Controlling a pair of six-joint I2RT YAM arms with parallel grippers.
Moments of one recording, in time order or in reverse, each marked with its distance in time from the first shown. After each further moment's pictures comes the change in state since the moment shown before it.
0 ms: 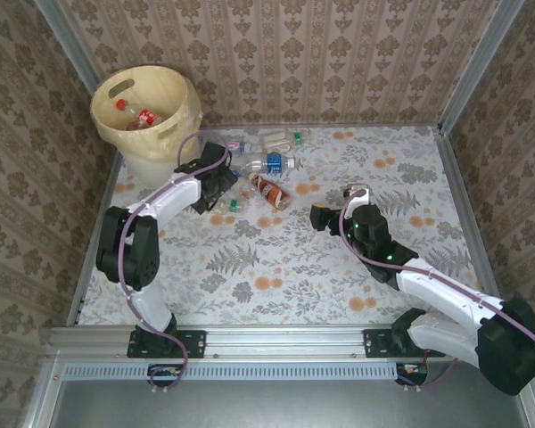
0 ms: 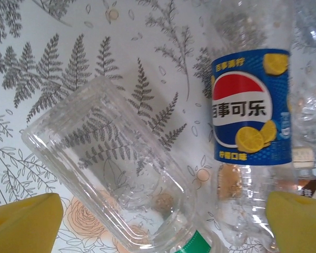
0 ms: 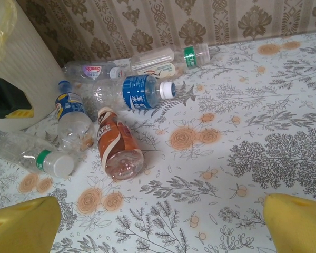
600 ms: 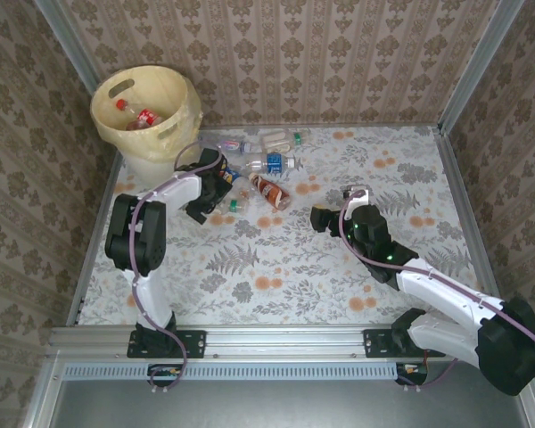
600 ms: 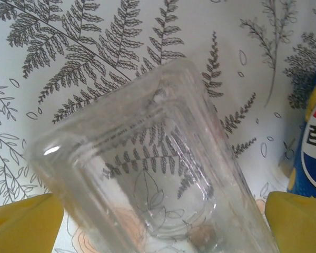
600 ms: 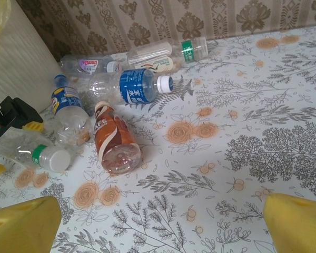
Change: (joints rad) left arm 0.065 0.123 0.008 -0.027 0.080 -0.123; right arm 0.000 -0.003 0.000 -0.024 0.000 0.000
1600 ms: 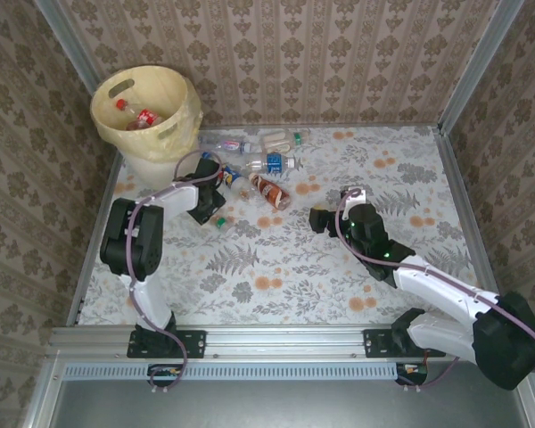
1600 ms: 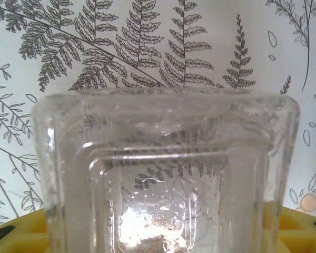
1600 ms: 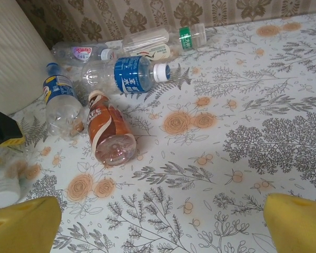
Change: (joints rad) left arm 0.008 -0.065 -0.163 0.137 -0.011 0.174; right arm -0.002 0.045 0.012 -0.012 -0.008 -0.001
